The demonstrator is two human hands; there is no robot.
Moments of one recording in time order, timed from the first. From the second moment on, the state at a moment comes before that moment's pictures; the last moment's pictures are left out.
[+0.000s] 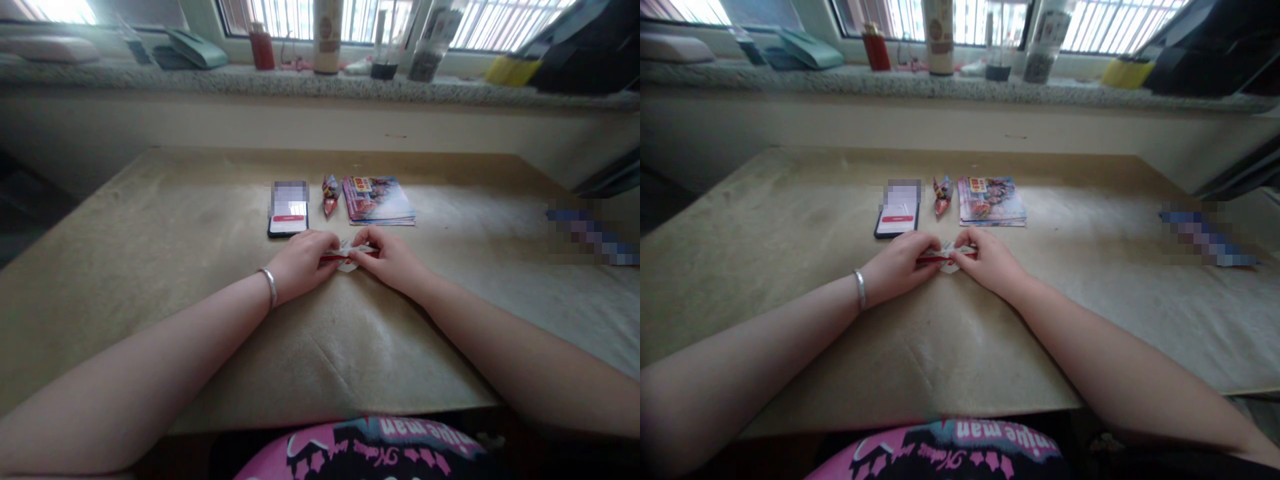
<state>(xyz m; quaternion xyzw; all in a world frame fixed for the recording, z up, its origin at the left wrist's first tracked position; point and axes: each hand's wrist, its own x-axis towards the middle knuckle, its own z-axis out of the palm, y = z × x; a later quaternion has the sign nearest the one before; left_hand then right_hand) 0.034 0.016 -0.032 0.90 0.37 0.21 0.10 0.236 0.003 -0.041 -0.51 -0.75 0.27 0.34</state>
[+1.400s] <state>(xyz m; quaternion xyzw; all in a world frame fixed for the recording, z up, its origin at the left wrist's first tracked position) 0.028 0.017 -0.027 0.95 0.27 0.17 0.01 0.244 0.001 -0.030 -0.37 -0.91 -0.07 0.15</state>
